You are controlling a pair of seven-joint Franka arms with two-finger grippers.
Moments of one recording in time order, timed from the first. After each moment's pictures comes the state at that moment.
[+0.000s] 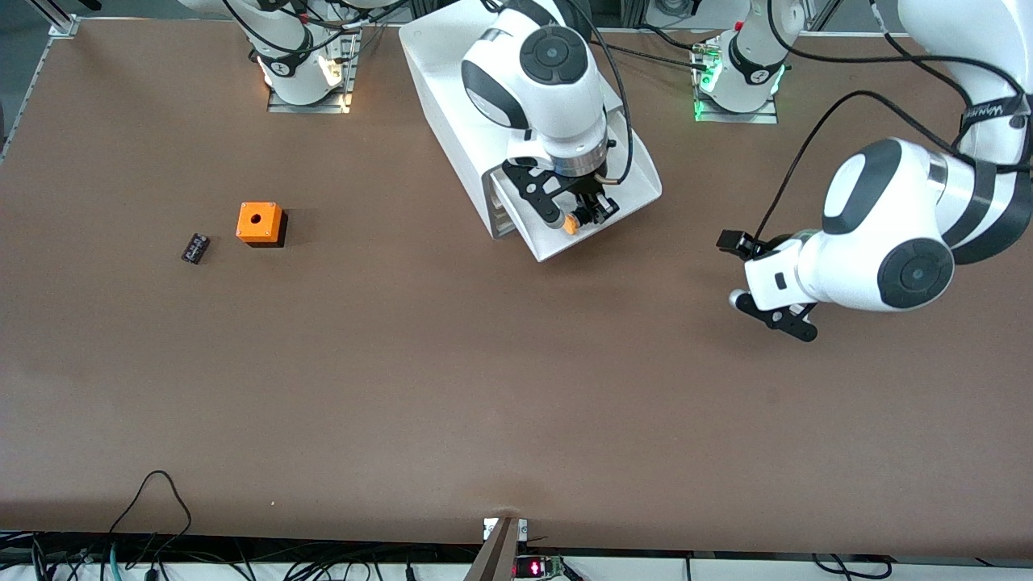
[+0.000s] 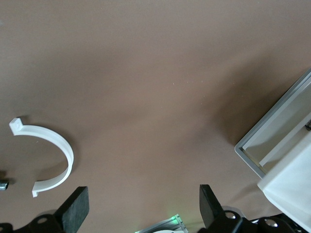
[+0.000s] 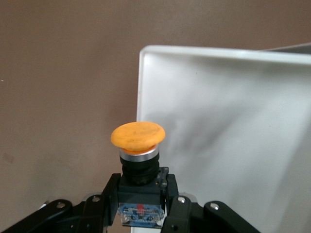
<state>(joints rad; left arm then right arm) 0.16 0.49 -0.45 -1.44 0.03 1.48 0.12 0.82 0.76 0.12 -0.94 0.06 1.87 1.83</state>
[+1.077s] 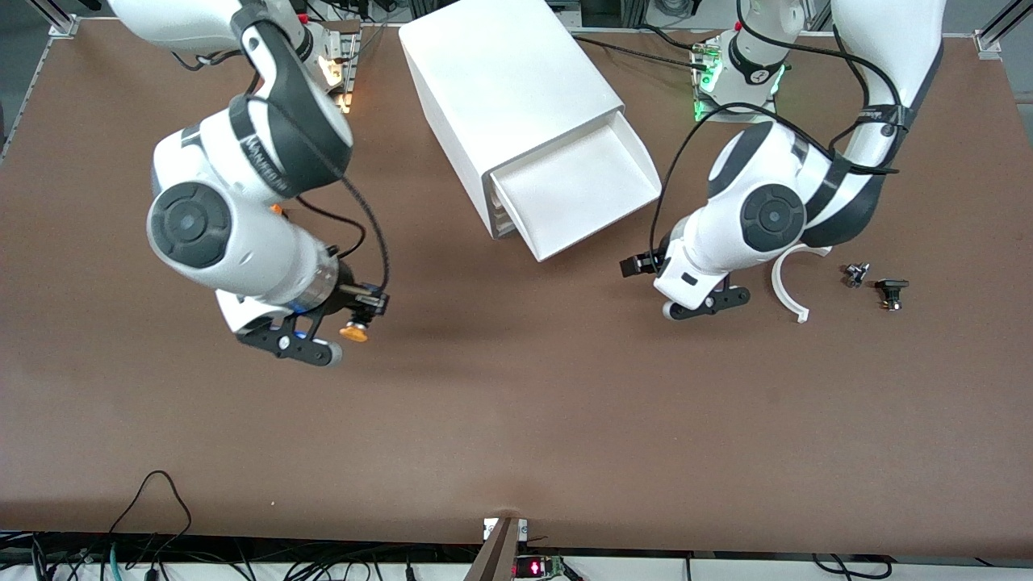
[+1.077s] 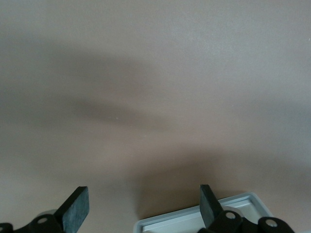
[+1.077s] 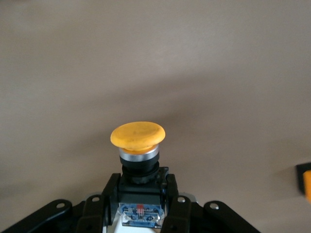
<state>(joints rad) 0.12 0.44 -0.63 -1.70 0.03 1.93 -0.81 0.31 0.69 0.10 -0.95 0.05 1.56 0.61</state>
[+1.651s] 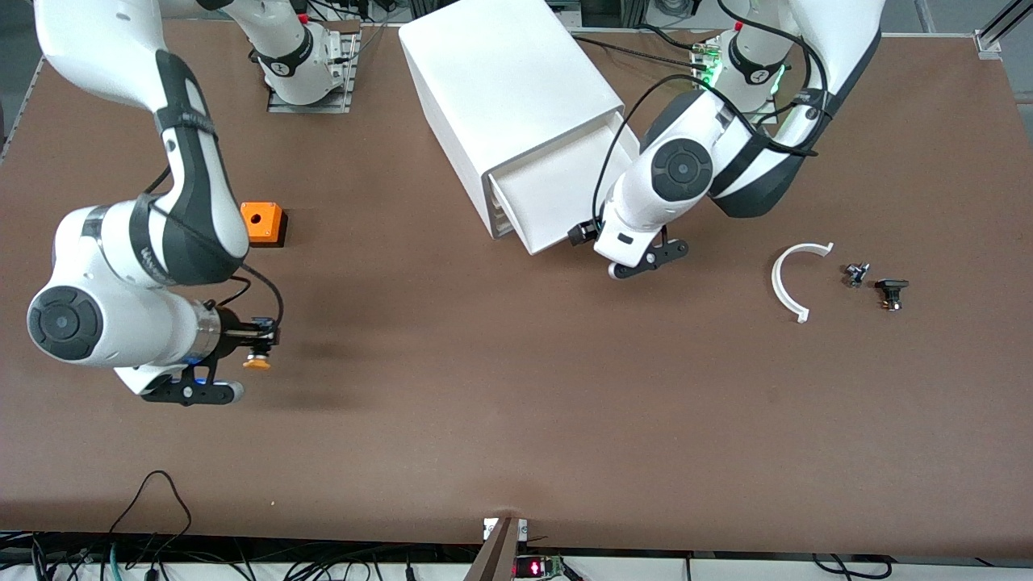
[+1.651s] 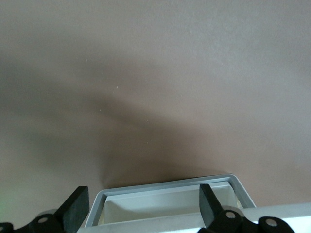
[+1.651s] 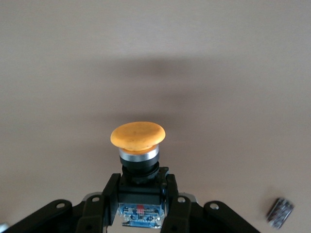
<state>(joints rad) 0.07 0.41 -0.73 -1.80 0.03 1.99 -1.06 0.16 0.70 -0.05 -1.17 0.04 1.68 0.12</state>
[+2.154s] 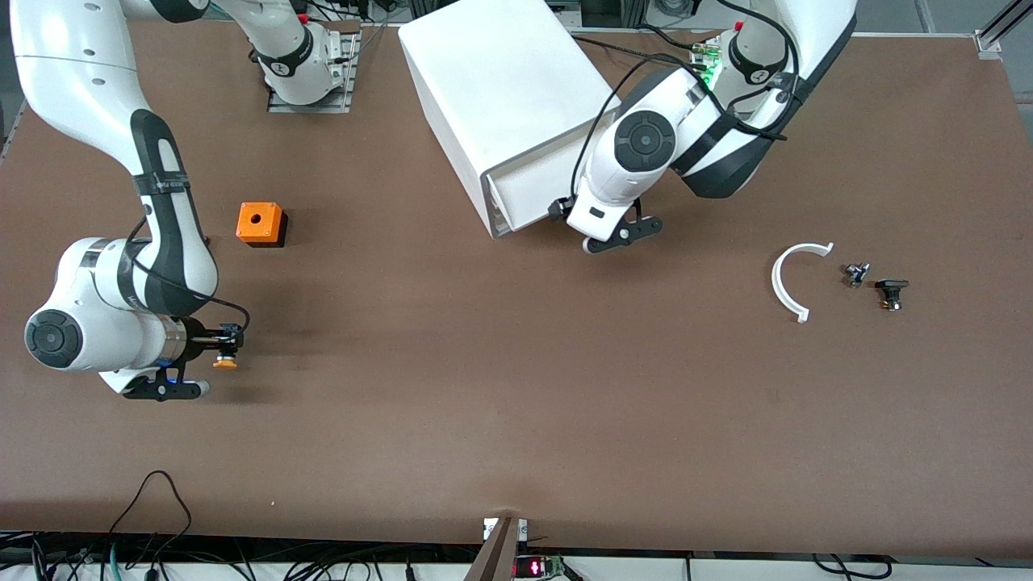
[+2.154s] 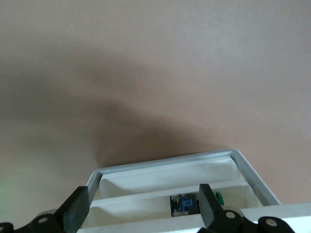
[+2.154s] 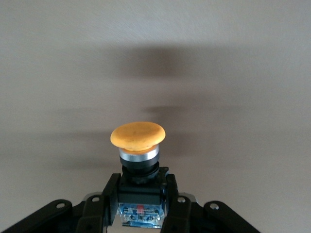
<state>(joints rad) 0.05 0.40 -0.79 -1.84 0.03 1.99 -1.10 0.02 0.71 -0.08 -1.47 0.07 1.97 -0.06</state>
